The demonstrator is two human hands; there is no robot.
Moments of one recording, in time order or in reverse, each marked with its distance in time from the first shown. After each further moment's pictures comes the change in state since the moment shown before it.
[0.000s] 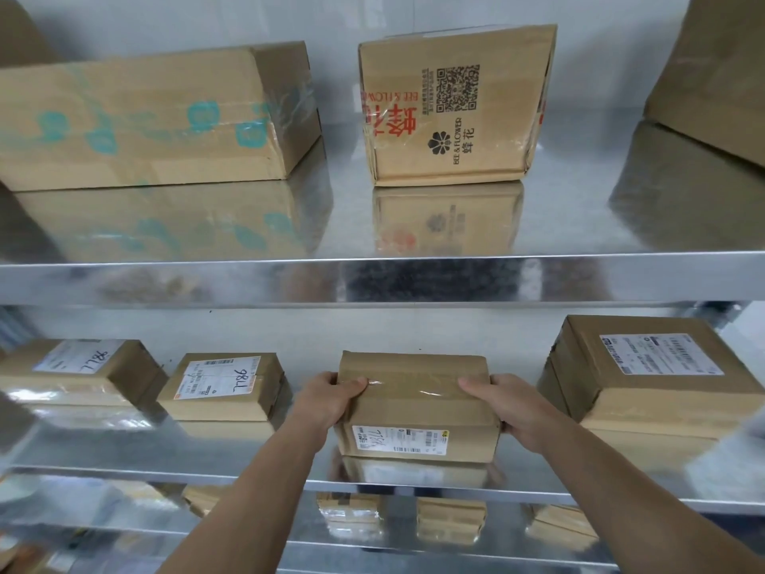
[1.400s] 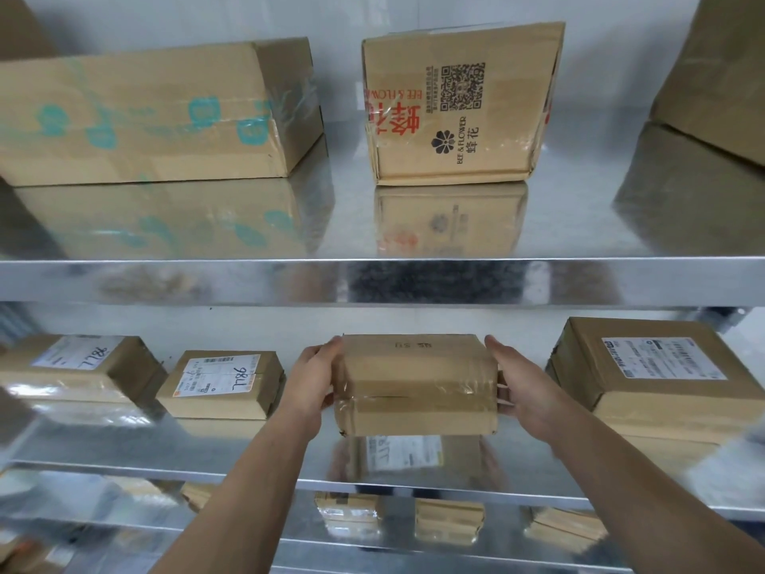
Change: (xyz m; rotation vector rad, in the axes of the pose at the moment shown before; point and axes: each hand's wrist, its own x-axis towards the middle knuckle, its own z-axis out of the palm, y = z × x) left_hand -0.003 0.024 -0.007 -0.309 0.079 0.016; right_hand 0.003 -0.020 -0.010 0.294 0.085 0.039
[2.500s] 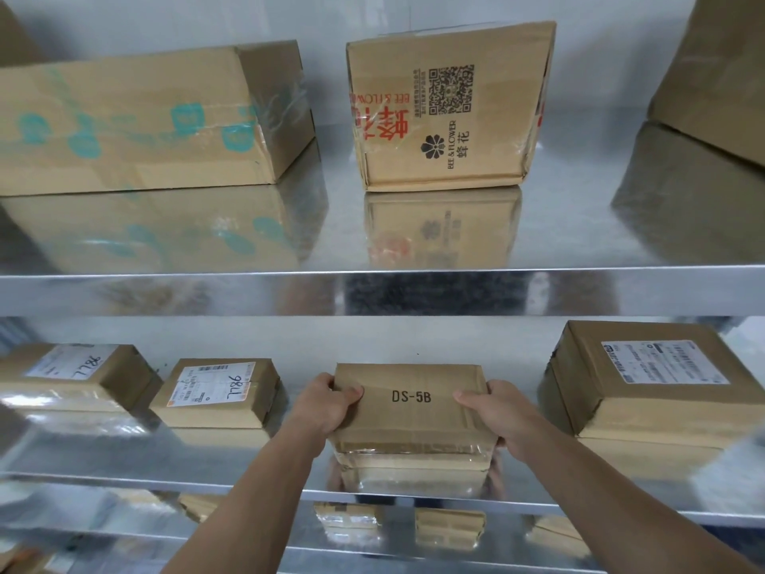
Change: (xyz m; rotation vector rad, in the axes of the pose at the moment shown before) left_hand 0.015 -0.026 0.006 0.444 -0.046 -0.026; right_hand 0.009 0.028 0.014 -0.354 0.038 -0.019
